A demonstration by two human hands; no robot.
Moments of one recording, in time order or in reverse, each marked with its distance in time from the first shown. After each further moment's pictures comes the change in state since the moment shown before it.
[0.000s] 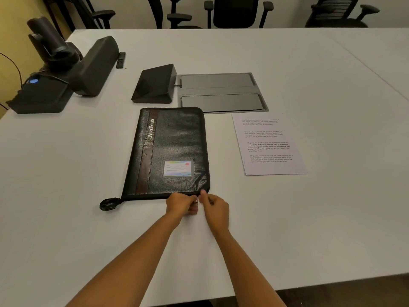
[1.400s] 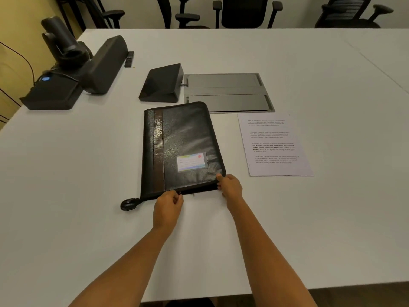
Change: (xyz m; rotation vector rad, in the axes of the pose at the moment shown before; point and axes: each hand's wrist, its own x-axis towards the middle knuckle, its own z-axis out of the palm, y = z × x) left_hand 0.000 -0.035 -0.032 0.450 0.341 0.521; right_hand 0.059 -0.026 -0.028 0.203 -0.048 0.275
